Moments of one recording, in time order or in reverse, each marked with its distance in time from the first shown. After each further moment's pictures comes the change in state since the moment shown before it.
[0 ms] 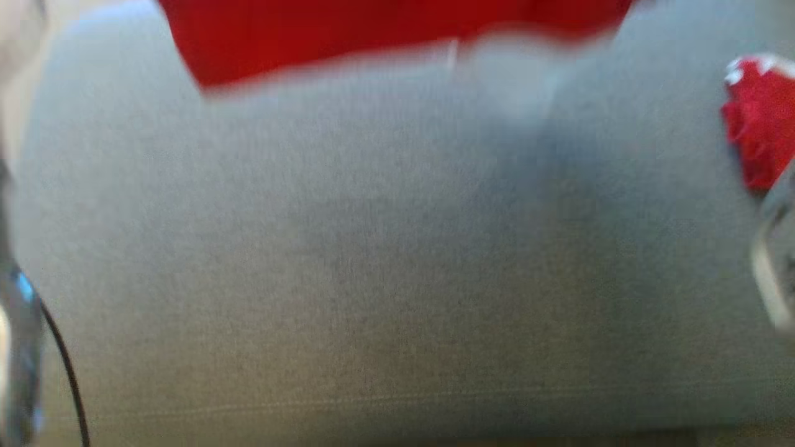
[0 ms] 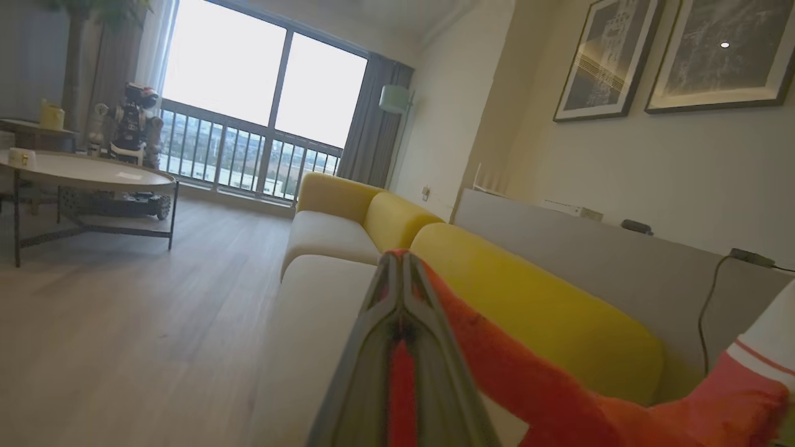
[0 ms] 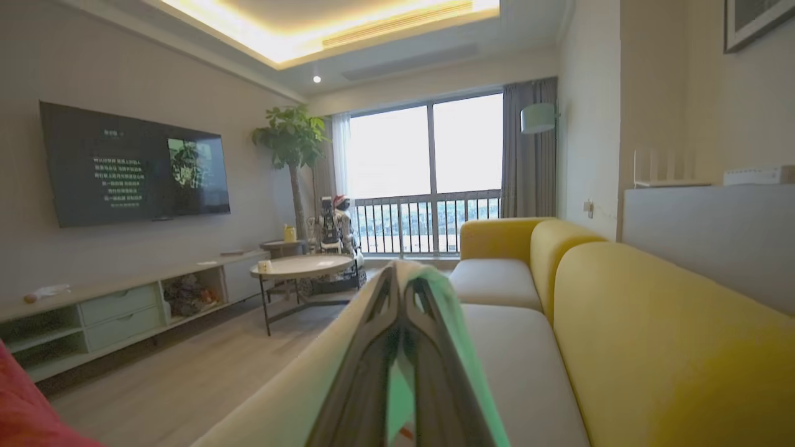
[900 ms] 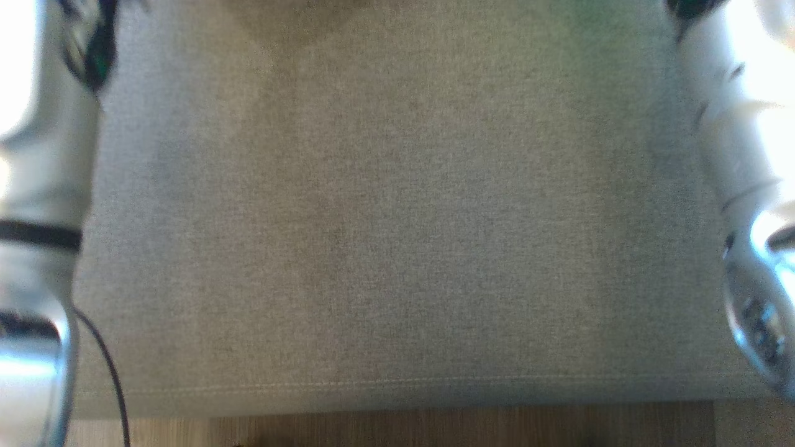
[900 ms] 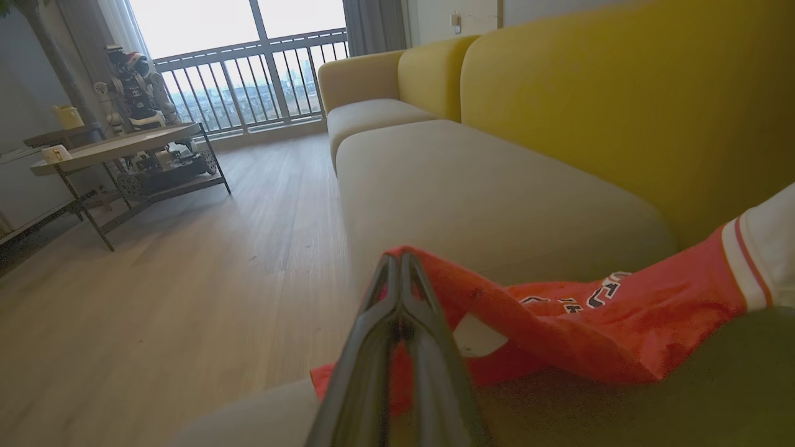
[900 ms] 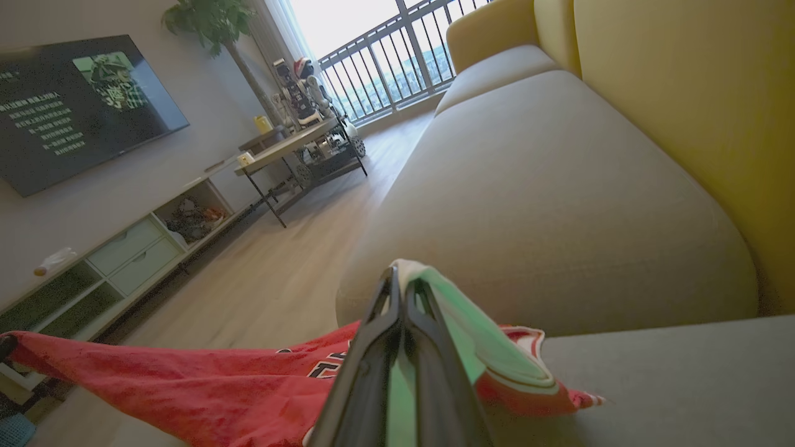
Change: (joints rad) left arm -0.083 -0.036 -0.234 0.560 0.377 -0.193 -0.544; right arm -0.006 -0.006 0.276 0.629 0.272 0.000 -0.534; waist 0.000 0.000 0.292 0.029
